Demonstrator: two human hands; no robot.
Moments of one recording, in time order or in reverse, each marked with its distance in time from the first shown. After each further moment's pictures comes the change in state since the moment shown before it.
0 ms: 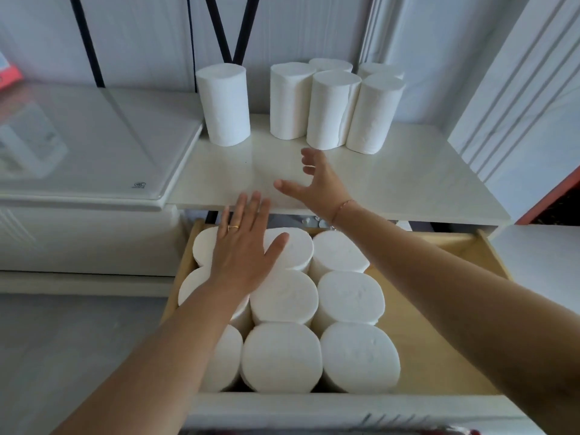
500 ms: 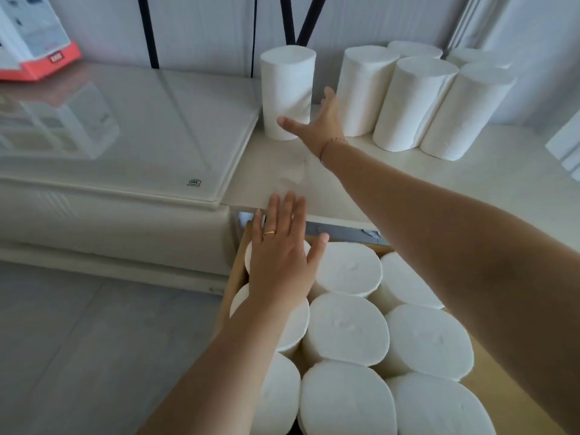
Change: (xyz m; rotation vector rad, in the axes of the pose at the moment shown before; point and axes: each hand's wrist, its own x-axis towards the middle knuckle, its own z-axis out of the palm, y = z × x) left_hand 0.006 -0.020 0.002 -0.115 0.068 -0.178; right_hand 0.147 -0.037 0.088 0.085 0.070 -0.001
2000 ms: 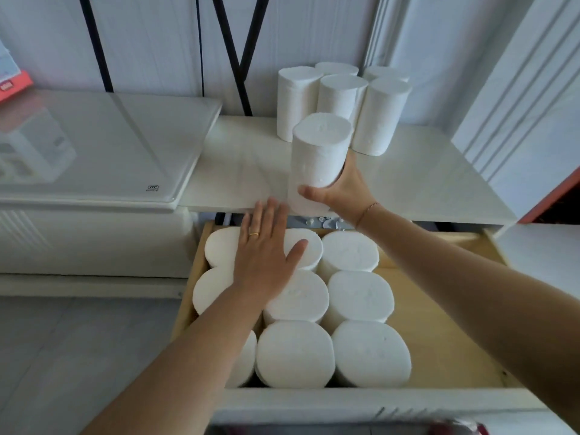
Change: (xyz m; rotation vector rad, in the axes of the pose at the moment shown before) left_hand -0.019 0.032 0.006 0.046 -0.098 0.179; right_hand -0.143 0.040 -0.119 0.045 0.066 -0.050
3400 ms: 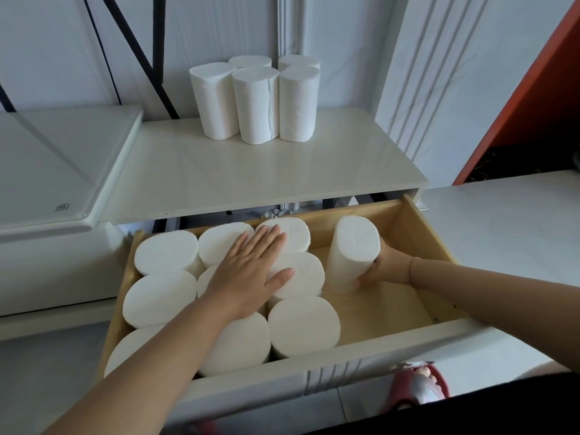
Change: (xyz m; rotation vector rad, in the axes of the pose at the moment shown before) left_hand -0.017 0.052 0.014 -0.007 -0.279 0.421; right_hand -0.133 0.135 -0.155 -0.322 -0.401 0.420
